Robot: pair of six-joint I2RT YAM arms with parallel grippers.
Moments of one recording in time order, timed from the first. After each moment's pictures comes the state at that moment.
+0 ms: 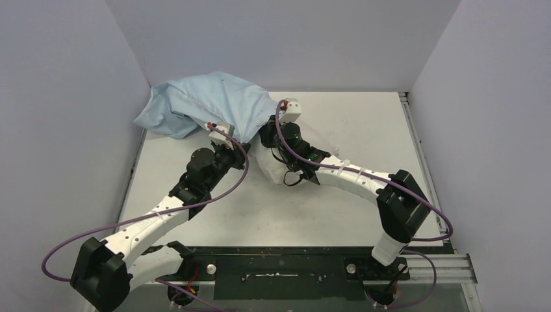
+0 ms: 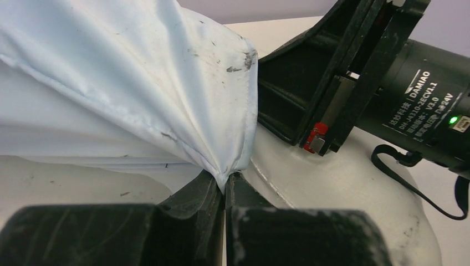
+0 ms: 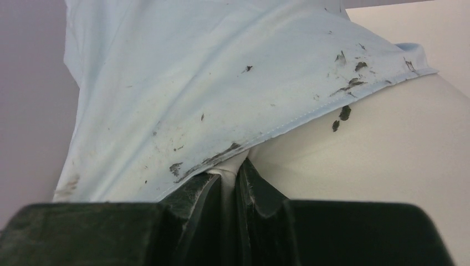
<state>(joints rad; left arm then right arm) -0.59 1.07 0.64 0.35 -0.07 -0.26 0.82 1.68 1.20 0.29 0.34 0.51</state>
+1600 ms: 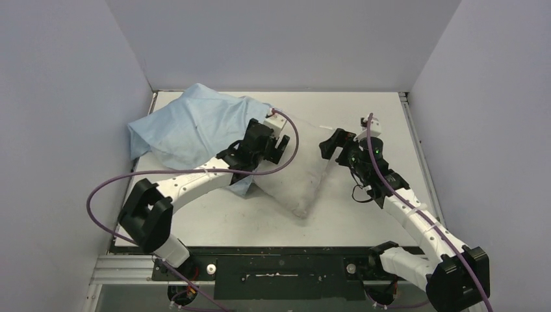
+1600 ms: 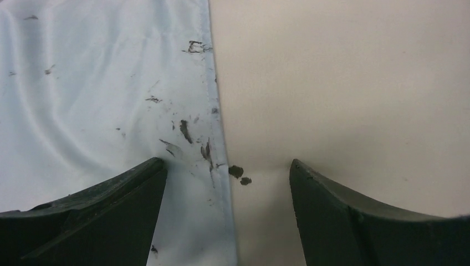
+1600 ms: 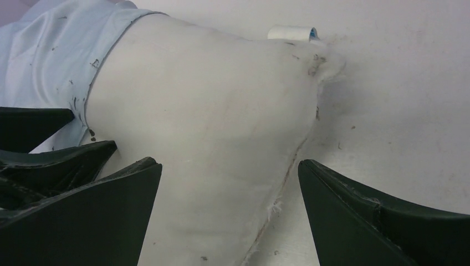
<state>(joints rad) -0.76 1.52 1.10 -0.05 -0.34 -0.01 0.37 1.05 0.74 -0.07 0.04 0.52</state>
